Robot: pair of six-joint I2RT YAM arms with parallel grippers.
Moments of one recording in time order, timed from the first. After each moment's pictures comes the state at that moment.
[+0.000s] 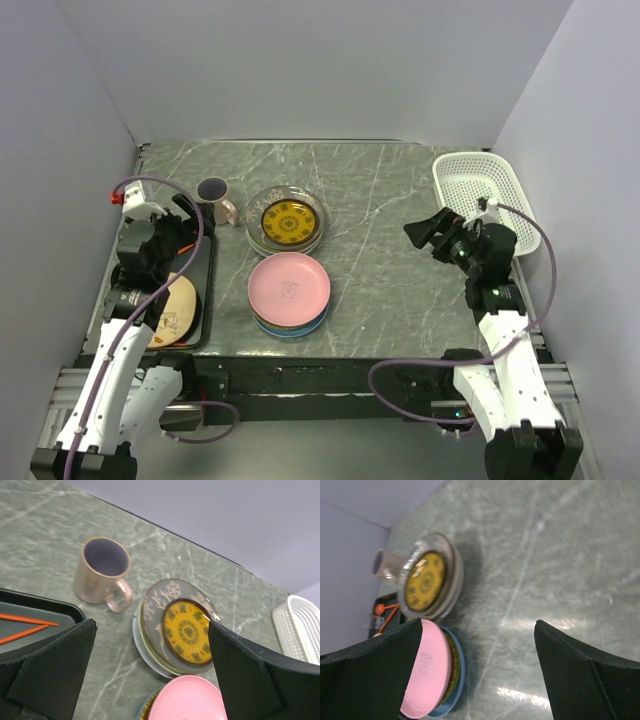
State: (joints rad) left arm -0.11 0.72 0.73 -0.15 -0.08 -0.52; right arm -0.04 0.77 0.61 -0.18 -0.38 0.63
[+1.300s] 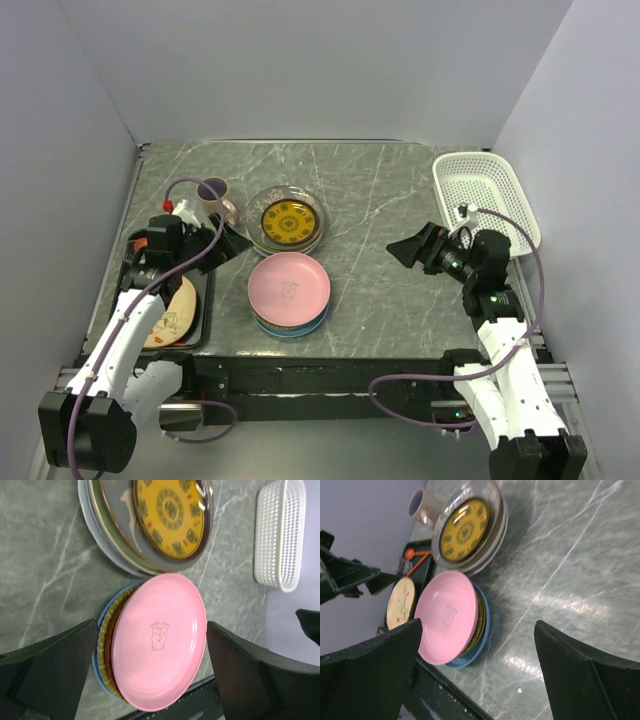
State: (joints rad) left arm -0.11 0.92 0.68 -0.33 0.38 -0.68; right arm 0.00 0.70 0.59 -0.23 -0.62 0.58
